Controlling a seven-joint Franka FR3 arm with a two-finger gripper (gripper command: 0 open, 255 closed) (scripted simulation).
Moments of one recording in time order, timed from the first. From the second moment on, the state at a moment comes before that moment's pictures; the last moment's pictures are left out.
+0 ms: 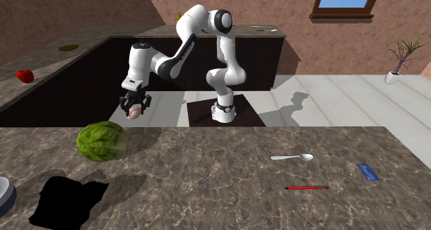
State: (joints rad) arm -0.15 -0.27 -1.02 -2.23 -0.43 2.39 -1.32
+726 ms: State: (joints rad) arm -0.09 -0.14 -1.13 -2.32 -0.33 2.57 -1.38
